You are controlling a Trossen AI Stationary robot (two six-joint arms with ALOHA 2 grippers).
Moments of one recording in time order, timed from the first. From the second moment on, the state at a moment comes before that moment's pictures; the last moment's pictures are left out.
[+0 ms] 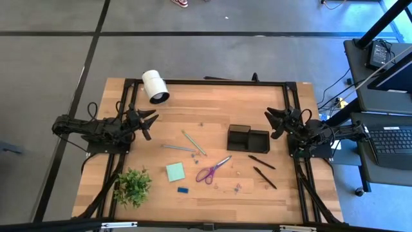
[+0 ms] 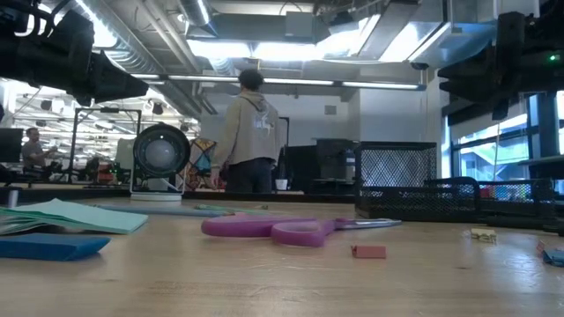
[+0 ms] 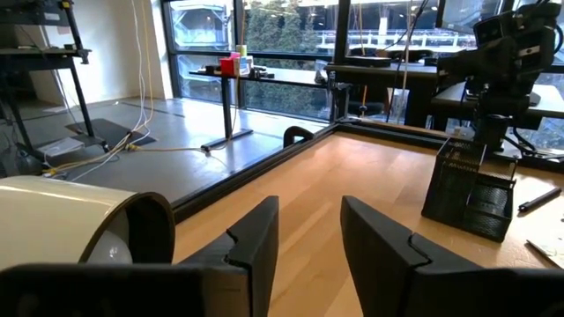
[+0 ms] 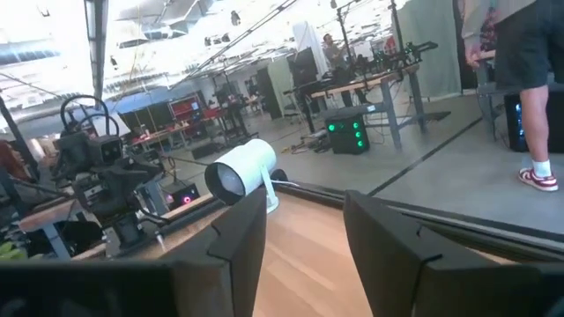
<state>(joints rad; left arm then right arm) -0.15 0.00 0.06 -0.10 -0.77 -0.07 0.15 0.01 0.01 0.19 0.74 0.19</state>
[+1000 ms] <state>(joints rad) -0.15 0.00 0.06 -0.11 -0.77 -0.09 0.15 0.05 0.16 0.19 0.66 -0.02</state>
